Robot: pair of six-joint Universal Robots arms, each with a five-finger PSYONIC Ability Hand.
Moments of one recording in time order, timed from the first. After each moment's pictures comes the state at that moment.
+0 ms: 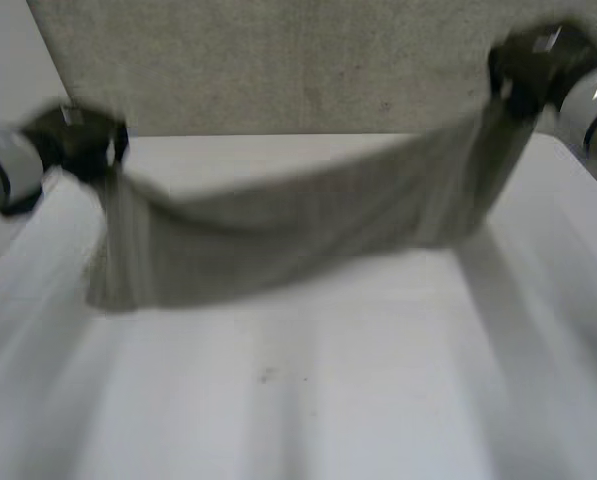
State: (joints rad) left arm 4.63 -2.06 -0.93 2.80 -1.20 3.57; right arm 1.77 -1.09 0.85 0.17 1.37 2.69; left_hand 1.17 1.22 1.22 1.22 1.03; right_hand 1.39 1.21 1.22 1.22 1.04
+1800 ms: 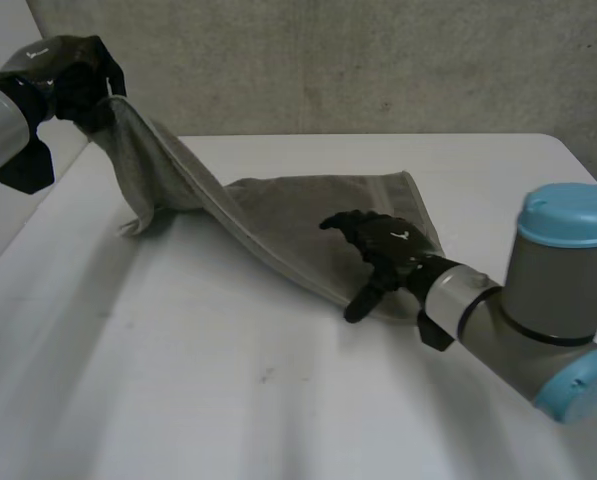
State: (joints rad) left arm 4.56 -1.87 -1.06 2.89 -1.31 3.08; right arm 2.04 -1.11 1.52 -0.13 1.23 3.24; left_hand 1.17 1.22 1.22 1.22 1.03; right_hand 0.18 0.17 0.17 0.17 0.03
